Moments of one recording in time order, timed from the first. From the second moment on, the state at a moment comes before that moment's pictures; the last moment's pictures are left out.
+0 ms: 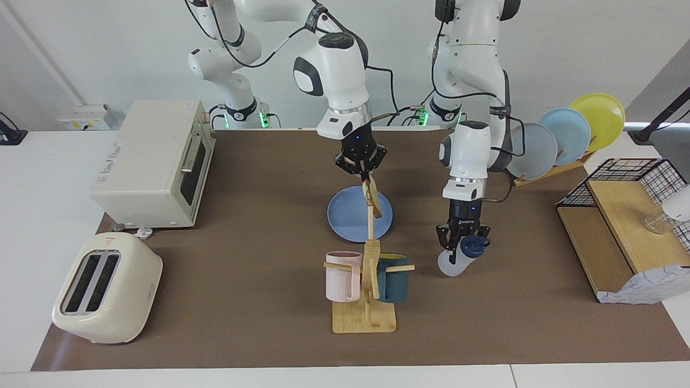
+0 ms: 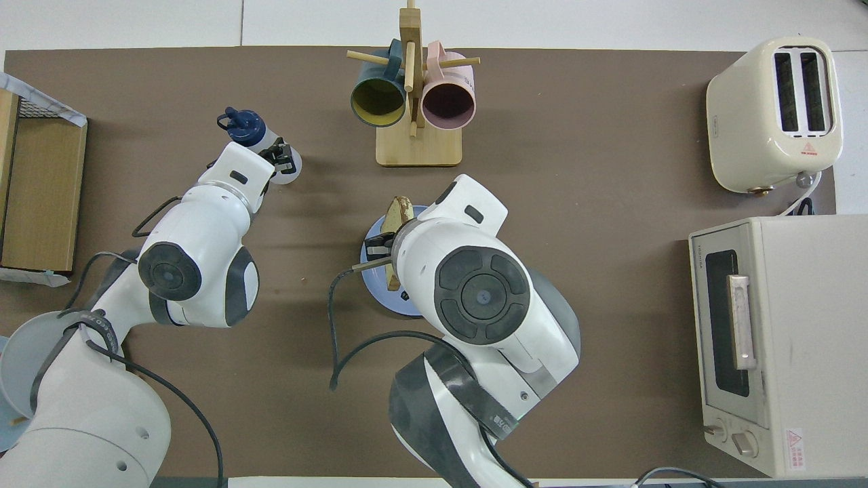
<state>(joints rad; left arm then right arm) -0.74 0.32 0.45 -2.11 -0.18 3.11 -0.22 0.63 0.20 0.04 -1.86 -0.02 2.43 0.57</state>
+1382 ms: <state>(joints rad) -0.63 0.21 0.46 -1.83 -0.18 2.49 0.25 0.62 0.10 0.04 -2.17 -0.02 2.64 0.62</state>
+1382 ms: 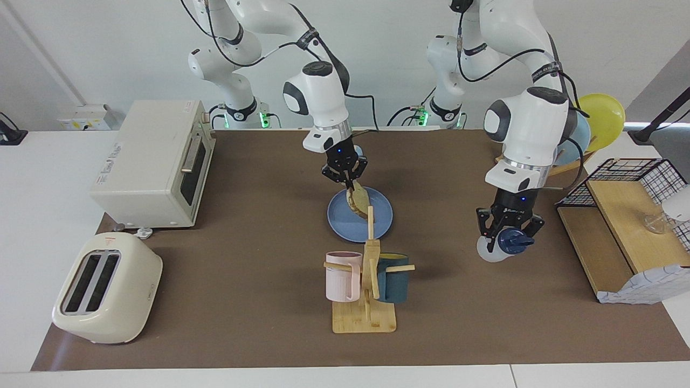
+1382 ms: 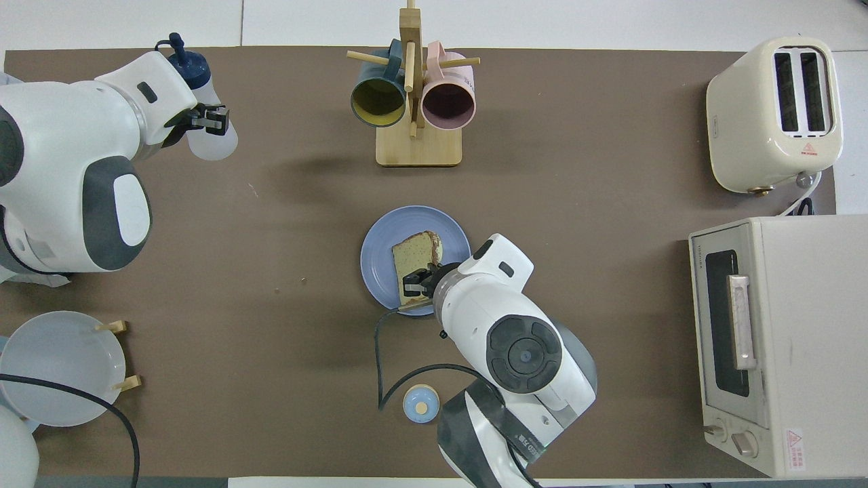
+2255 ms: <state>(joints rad) -0.61 0.01 0.46 -1.82 -0.18 2.06 0.67 0.59 0.10 0.04 -2.17 -0.02 2.64 0.62</state>
